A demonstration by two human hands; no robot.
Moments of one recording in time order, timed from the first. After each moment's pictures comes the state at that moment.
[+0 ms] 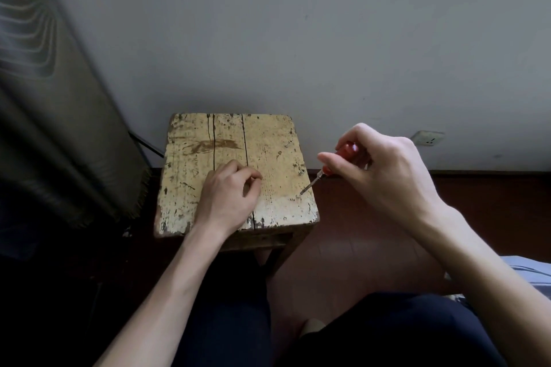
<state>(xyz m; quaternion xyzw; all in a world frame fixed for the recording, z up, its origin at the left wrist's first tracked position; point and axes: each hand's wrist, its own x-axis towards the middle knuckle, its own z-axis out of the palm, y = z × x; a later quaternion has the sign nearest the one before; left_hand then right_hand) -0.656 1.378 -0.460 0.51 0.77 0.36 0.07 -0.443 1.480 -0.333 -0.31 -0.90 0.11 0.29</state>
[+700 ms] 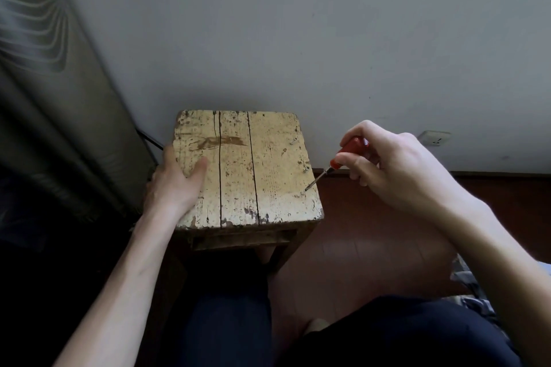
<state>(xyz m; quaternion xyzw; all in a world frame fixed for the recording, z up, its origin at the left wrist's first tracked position) -0.729 1.343 -0.466 0.27 0.89 0.32 0.19 -0.430 1.489 -0.321 -0.31 -0.92 0.17 0.16</state>
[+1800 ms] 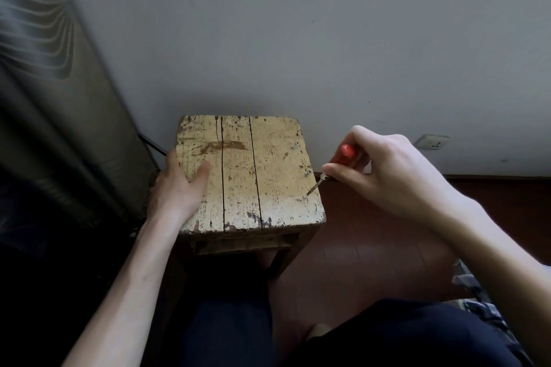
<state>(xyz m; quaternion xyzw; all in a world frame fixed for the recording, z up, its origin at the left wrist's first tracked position) -0.728 1.343 -0.467 0.28 0.88 0.34 0.18 -0.441 1.481 -0.319 -0.29 -0.93 0.12 0.17</state>
